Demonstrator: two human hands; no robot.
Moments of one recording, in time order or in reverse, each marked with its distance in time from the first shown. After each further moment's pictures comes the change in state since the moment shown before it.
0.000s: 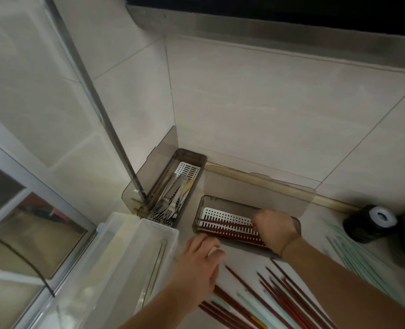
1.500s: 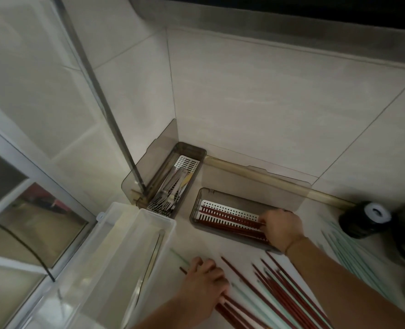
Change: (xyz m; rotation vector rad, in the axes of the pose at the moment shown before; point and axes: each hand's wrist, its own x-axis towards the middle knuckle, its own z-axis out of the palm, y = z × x) left_hand -0.033 0.021 0.036 0.212 -0.179 0.181; right_hand -0.018 0.020 0.017 0.153 0.048 0.099
